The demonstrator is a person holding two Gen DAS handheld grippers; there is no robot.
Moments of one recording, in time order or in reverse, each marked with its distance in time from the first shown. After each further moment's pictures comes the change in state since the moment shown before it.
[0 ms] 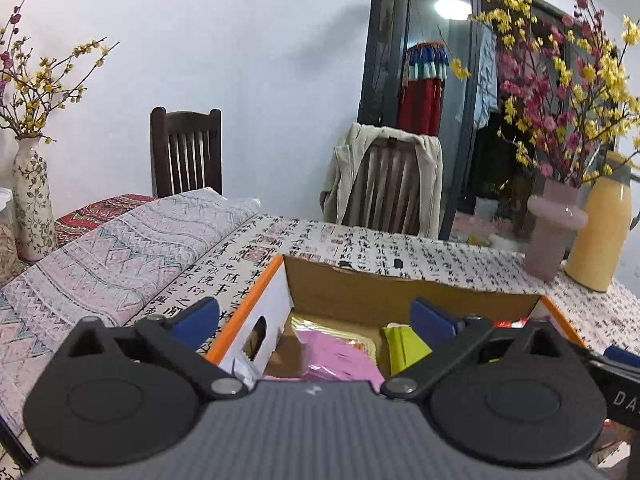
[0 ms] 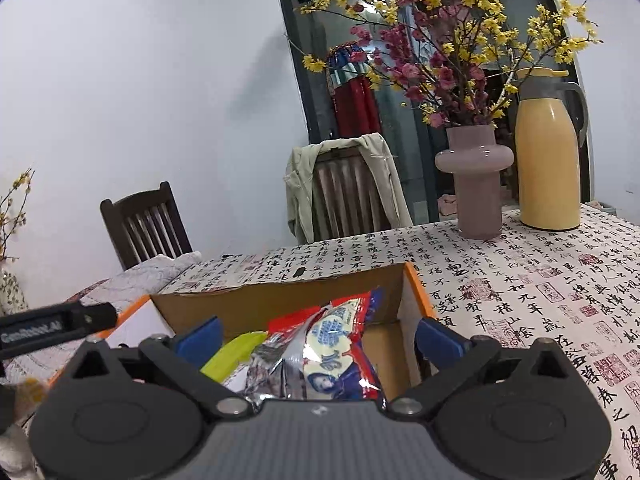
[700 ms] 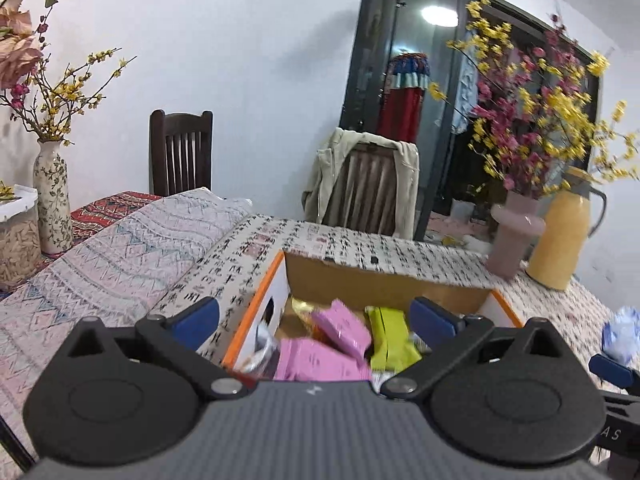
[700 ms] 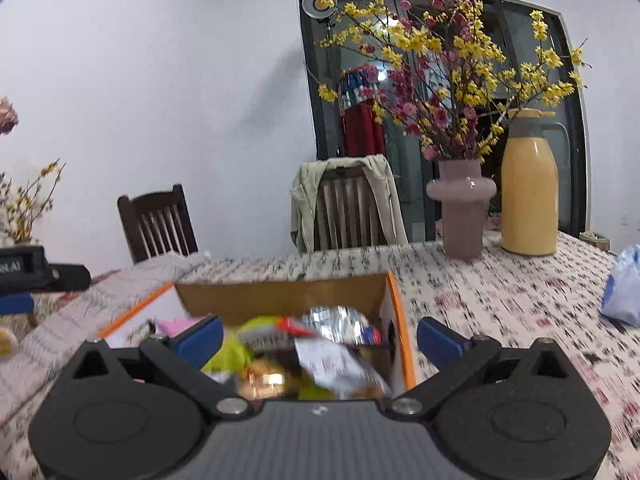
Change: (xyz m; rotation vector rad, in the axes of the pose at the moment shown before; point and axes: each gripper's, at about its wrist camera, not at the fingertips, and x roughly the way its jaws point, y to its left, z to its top) left arm -0.089 0.027 0.006 -0.005 0.019 -0.080; right arm -0.089 0.002 -0.015 -0.086 -0.034 -0.007
